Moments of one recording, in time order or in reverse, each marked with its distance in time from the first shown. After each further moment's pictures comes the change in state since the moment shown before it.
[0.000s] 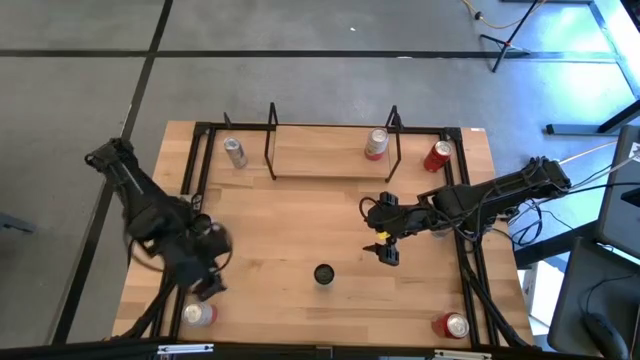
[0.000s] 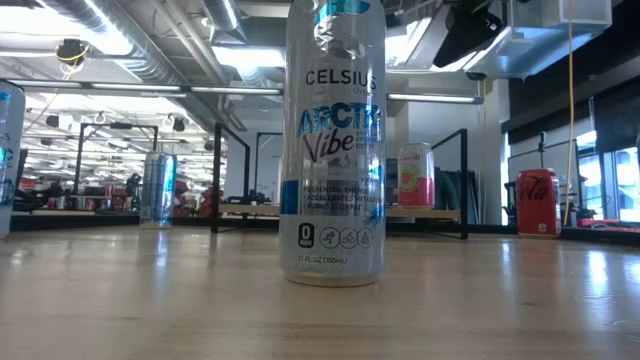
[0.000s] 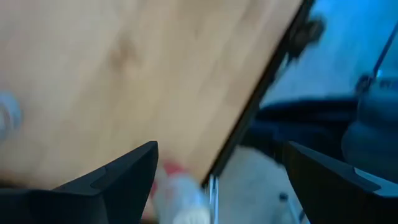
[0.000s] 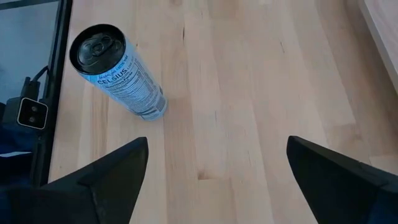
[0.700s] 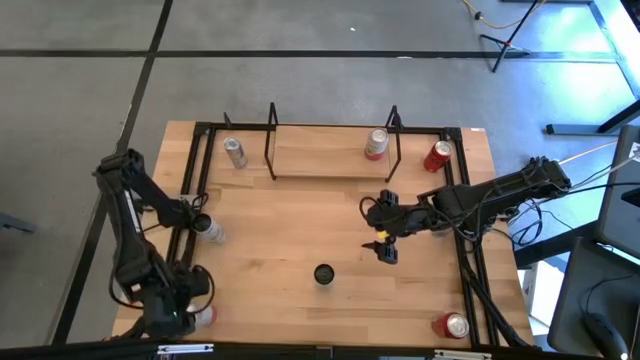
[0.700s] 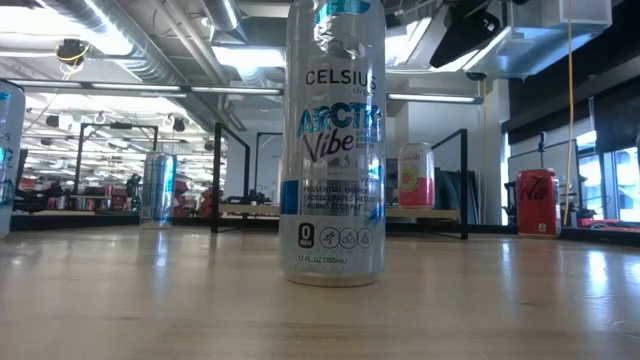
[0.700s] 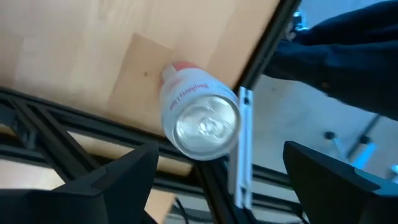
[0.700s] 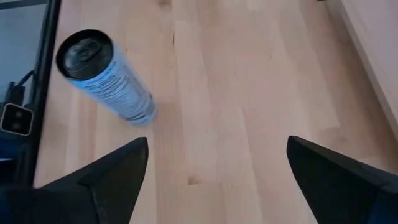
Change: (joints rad) left arm -0.292 0.190 0.000 -0.006 0.142 -0.168; right arm 0.000 0.000 0.000 0.002 0.047 -0.008
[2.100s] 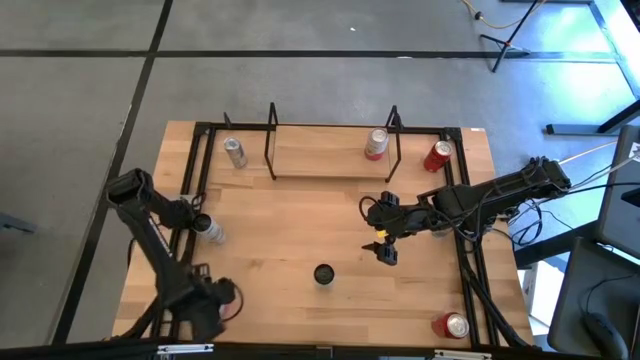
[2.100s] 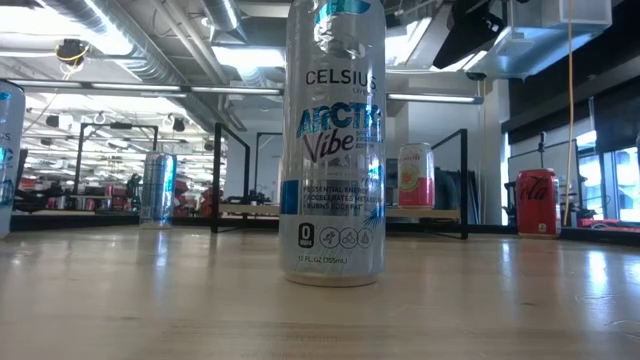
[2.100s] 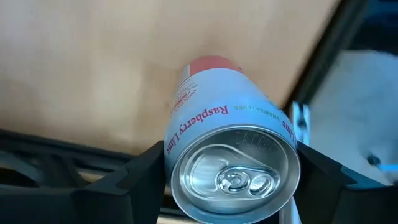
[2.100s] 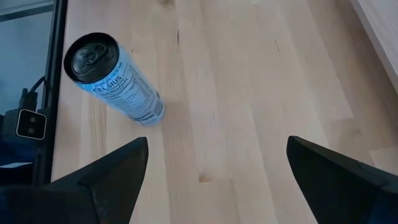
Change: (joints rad) left arm 0.149 0.225 0.005 -0.021 0.091 0.320; right arm 0.000 0.000 0.000 -0.002 -0.030 0.059
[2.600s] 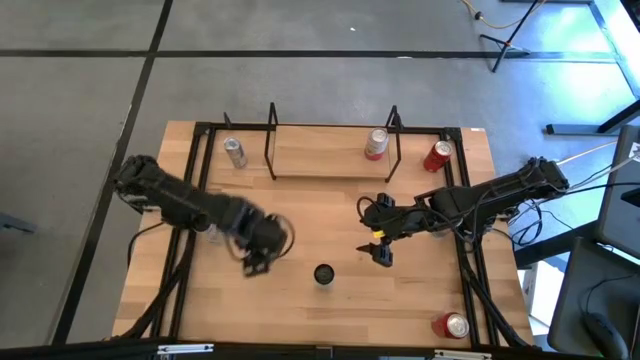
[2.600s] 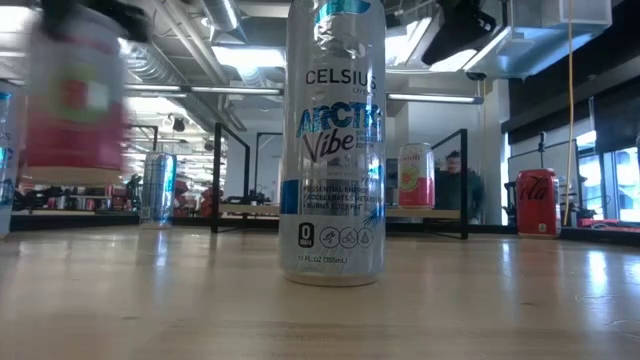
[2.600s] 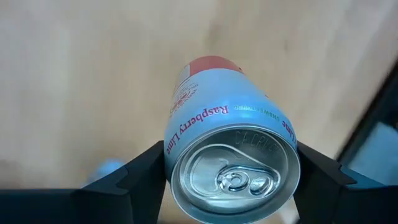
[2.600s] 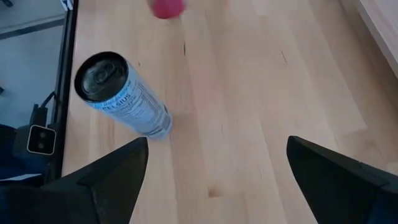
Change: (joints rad) left arm 0.614 -0.063 0.112 -0.137 -0.084 0.590; right arm 0.000 0.022 0.001 0.064 -0.002 0.018
